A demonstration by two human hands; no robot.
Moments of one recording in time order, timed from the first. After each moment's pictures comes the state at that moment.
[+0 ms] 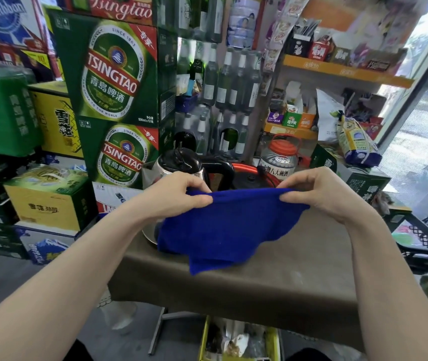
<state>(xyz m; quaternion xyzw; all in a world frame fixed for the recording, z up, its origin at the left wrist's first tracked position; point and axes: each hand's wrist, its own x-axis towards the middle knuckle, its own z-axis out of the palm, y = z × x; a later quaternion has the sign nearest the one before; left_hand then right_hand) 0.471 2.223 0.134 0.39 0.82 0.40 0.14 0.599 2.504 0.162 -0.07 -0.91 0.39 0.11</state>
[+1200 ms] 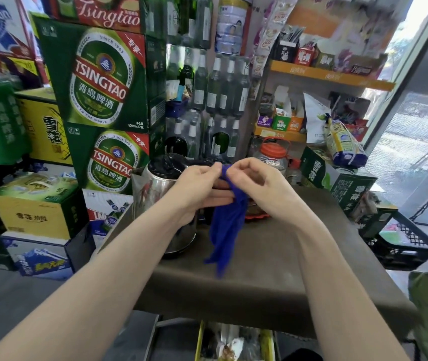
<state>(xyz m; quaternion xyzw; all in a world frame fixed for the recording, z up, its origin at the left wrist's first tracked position) 0.506 2.280 0.154 0.20 0.61 0.72 0.26 0.580 2.426 0.154 0.01 -0.88 0.44 0.19</state>
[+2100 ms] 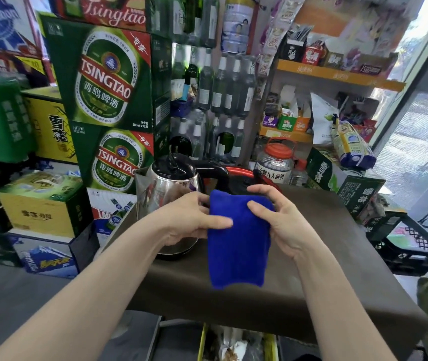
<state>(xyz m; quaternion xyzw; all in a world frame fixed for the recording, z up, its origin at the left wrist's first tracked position) 0.496 2.255 0.118 0.22 0.68 0.59 0.37 0.590 2.440 0.109 -0.11 -0.68 0.71 0.13</state>
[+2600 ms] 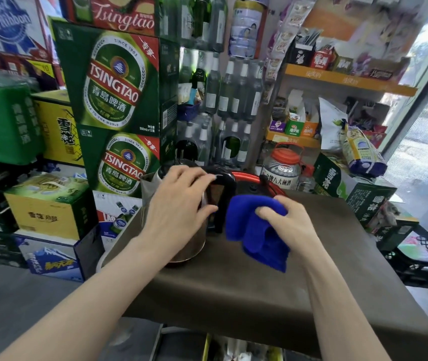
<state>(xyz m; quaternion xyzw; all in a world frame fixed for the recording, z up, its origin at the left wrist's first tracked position) 0.481 2.243 0.110 0.37 0.86 0.21 -0.30 0.579 2.448 0.109 -0.19 -0.83 0.49 0.20</state>
